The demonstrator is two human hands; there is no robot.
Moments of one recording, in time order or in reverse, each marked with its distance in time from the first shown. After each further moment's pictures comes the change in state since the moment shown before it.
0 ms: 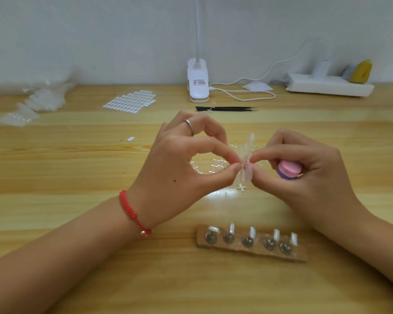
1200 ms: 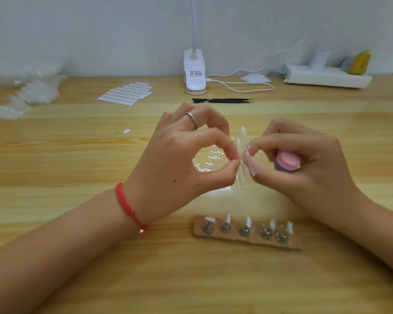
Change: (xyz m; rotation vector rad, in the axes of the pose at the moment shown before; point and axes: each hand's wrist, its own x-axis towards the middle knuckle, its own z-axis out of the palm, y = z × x) left_hand -0.002 -0.001 0.002 0.135 -0.036 0.106; right_hand 0.002 -0.003 -0.004 0.003 -0.067 -0.045
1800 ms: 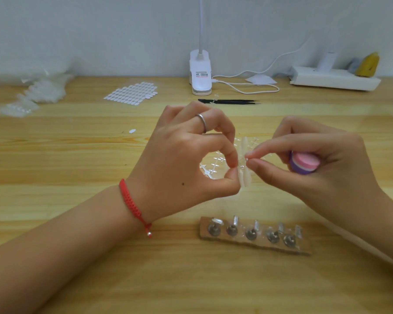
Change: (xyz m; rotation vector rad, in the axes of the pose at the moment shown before) left_hand 0.001 0.000 -0.005 0.145 0.006 0.068; right_hand 0.003 -0.010 -0.006 -0.032 -0.034 -0.026
